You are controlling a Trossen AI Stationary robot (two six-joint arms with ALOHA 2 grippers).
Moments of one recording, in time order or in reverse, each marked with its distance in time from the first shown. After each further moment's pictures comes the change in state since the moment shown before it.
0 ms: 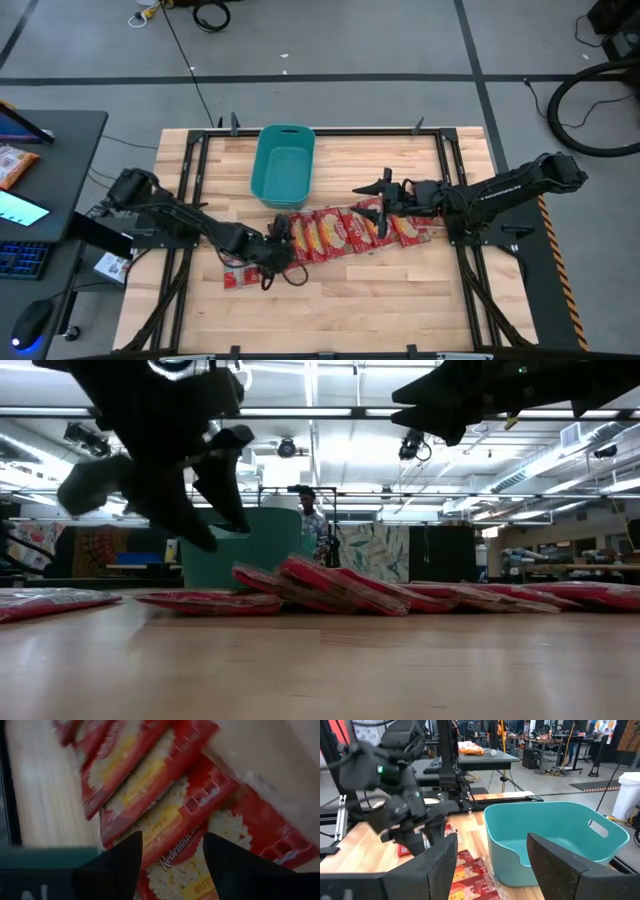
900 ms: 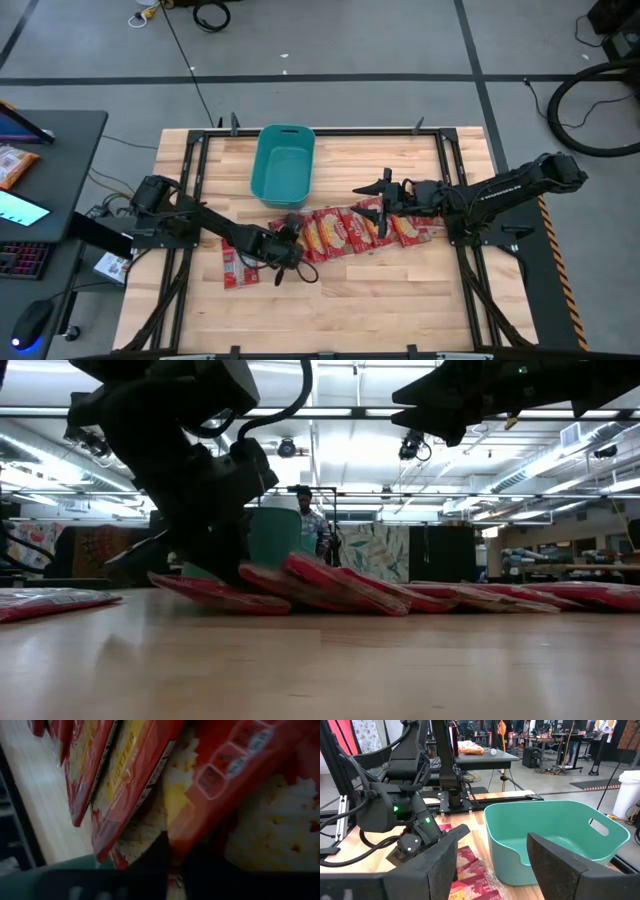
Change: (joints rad) left arm 0.062 0.175 0.003 0.100 -0.060 0.136; right arm 0.000 0.000 0.000 -0.003 0.000 0.009
